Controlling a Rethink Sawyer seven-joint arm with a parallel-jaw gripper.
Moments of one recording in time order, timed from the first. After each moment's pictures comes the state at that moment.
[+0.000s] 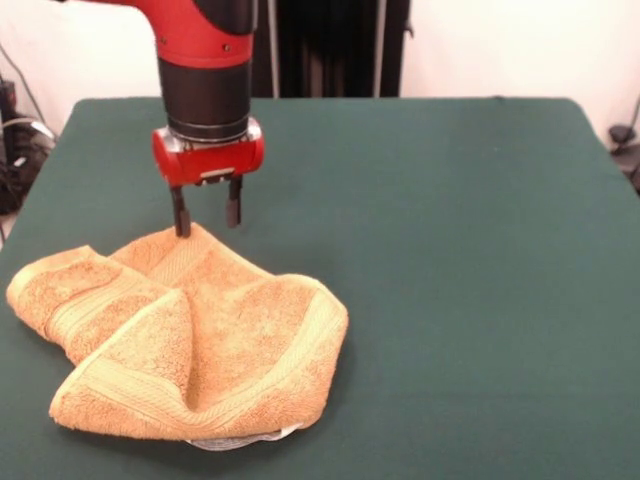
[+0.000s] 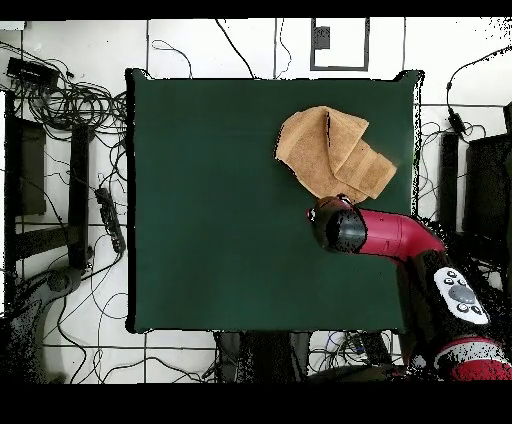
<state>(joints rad) -0.53 -0.49 0.15 1.61 -0.40 0.35 1.18</state>
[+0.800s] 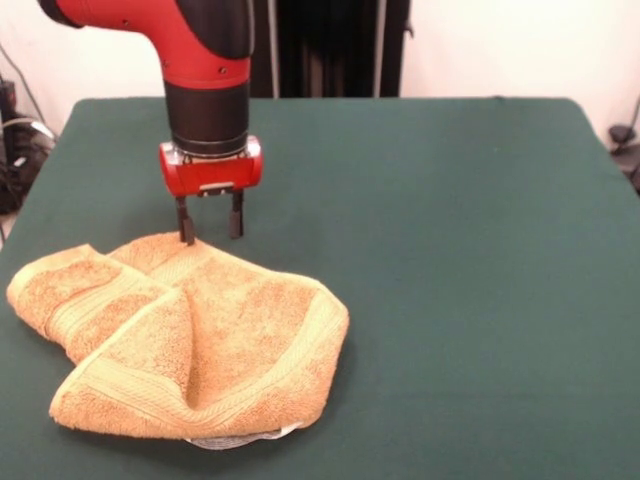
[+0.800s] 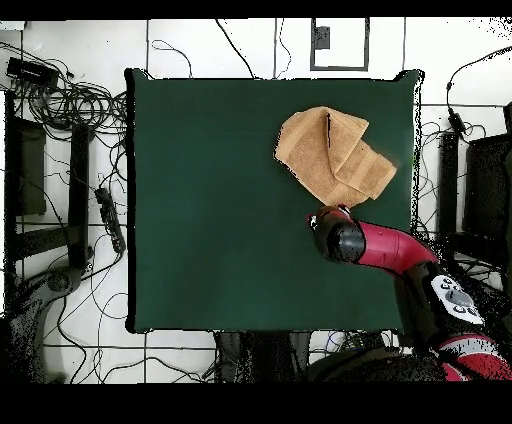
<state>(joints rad) -0.55 -0.43 0.11 1.65 -0.35 0.24 1.24</state>
